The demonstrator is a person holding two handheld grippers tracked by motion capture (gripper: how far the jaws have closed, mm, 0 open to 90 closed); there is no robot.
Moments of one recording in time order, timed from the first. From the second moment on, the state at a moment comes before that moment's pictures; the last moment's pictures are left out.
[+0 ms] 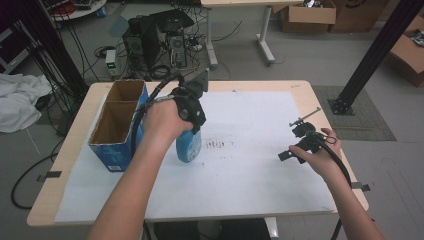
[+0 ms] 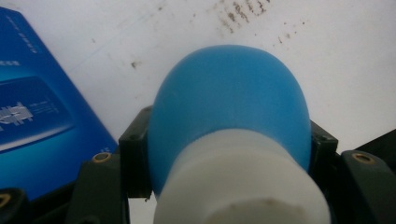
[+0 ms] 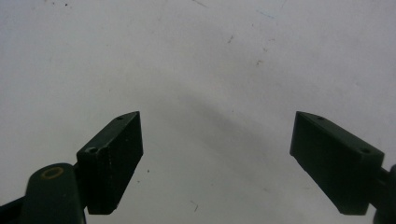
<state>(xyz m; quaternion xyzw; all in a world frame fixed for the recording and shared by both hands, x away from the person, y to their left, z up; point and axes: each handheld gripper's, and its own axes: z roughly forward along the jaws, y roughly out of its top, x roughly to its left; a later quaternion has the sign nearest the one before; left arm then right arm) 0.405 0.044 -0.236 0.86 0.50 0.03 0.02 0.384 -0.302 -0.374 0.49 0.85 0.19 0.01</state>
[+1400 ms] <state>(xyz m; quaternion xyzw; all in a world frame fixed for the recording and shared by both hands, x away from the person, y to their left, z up) 0.414 0.131 -0.106 0.77 0.64 0.08 0.07 0.387 -0.310 -0.365 0.49 0.85 0.20 0.02</state>
